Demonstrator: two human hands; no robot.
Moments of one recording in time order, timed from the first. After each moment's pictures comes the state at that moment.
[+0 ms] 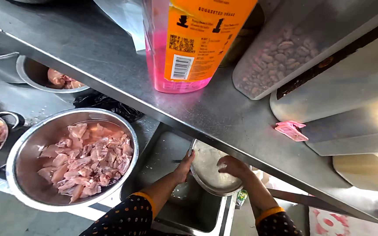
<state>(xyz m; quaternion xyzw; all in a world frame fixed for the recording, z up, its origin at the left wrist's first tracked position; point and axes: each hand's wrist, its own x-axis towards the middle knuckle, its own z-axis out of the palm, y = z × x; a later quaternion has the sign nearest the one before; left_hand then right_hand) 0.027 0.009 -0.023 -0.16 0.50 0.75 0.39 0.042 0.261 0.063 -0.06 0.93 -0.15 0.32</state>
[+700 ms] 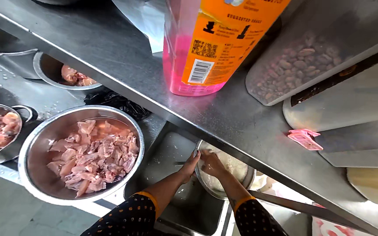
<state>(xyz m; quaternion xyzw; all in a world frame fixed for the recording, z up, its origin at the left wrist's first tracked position) 0.023 0.006 -0.014 -0.14 0.51 0.75 0.40 0.002 0.155 0.019 -0.11 0.93 -0.13 0.31</state>
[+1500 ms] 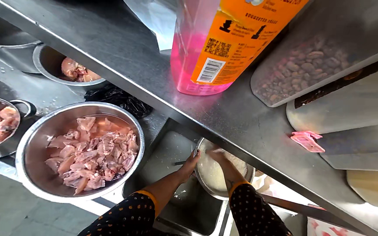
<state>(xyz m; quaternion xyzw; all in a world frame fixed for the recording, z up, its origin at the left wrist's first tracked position) 0.021 0.004 -0.008 -0.15 0.51 0.74 0.42 0.007 0.189 0.023 0.11 0.94 -0.22 0.24</state>
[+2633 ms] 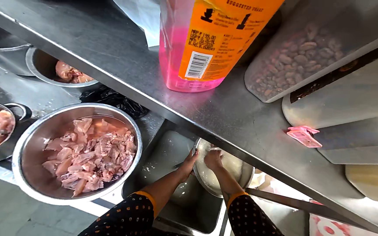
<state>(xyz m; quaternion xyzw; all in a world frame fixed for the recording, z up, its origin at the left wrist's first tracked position) 0.025 0.005 -0.015 -0.13 0.52 0.75 0.40 0.035 0.160 0.017 0.03 0.98 -0.07 0.18</state>
